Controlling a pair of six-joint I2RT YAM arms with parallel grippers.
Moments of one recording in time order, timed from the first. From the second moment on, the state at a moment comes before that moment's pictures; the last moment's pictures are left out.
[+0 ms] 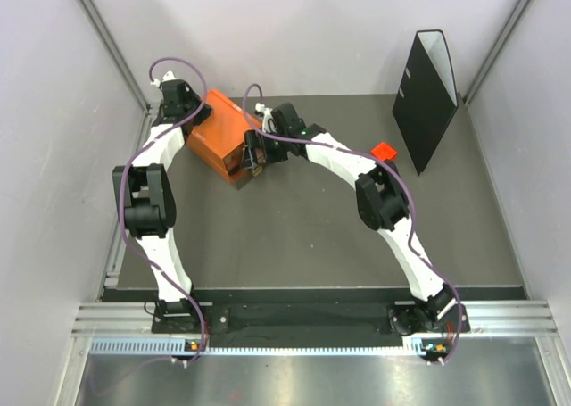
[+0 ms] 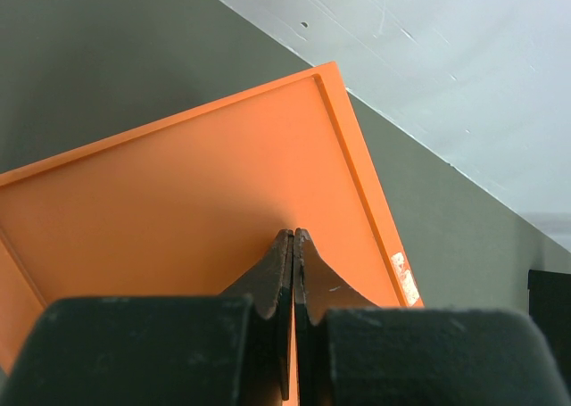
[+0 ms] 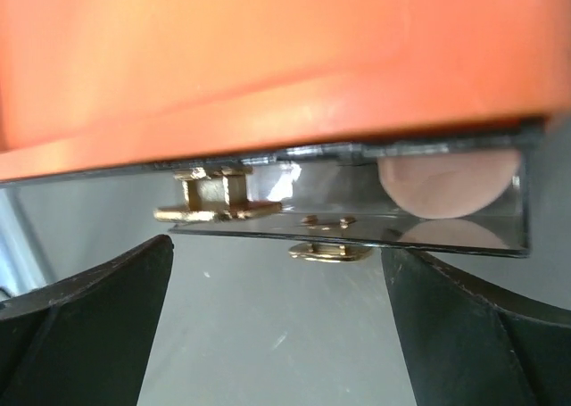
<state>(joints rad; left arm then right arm) 0.03 2.02 1.62 -0.08 0.09 -0.68 0.68 2.46 2.20 -0.44 -0.44 0.37</state>
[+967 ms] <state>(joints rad) 0.03 2.01 1.61 -0.05 0.10 -0.64 0.63 2.14 1.60 -0.21 -0.52 0.36</state>
